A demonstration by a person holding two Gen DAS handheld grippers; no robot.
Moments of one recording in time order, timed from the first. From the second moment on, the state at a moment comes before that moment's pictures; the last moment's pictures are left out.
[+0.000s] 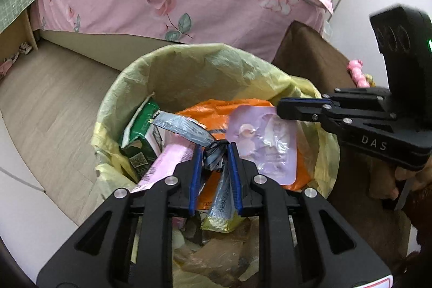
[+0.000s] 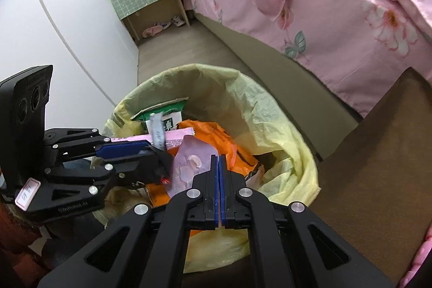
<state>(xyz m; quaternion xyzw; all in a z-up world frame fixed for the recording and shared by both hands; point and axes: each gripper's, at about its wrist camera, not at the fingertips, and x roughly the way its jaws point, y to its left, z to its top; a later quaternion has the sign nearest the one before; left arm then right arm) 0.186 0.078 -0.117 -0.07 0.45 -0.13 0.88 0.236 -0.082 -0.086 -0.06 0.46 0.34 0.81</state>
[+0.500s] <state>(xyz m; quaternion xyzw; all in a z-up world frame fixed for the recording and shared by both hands) 0.155 0.115 -0.040 -0.14 0.34 -0.08 0.93 0.194 -0.136 -0.028 -0.04 0.38 0.29 0.87</state>
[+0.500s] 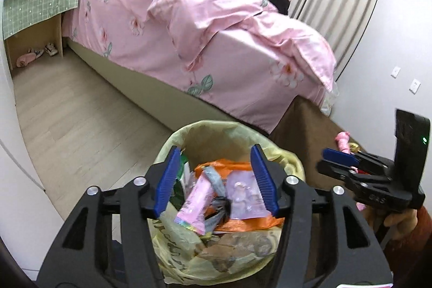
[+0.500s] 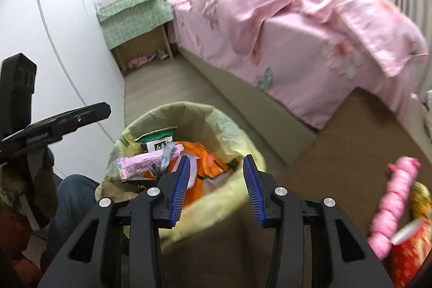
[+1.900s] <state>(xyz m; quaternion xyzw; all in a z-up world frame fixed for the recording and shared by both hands) 0.175 -0.293 -0.063 0.20 0.33 -0.26 0.89 -0.006 -0.484 -0.047 0.09 0.34 -0.02 0.94</state>
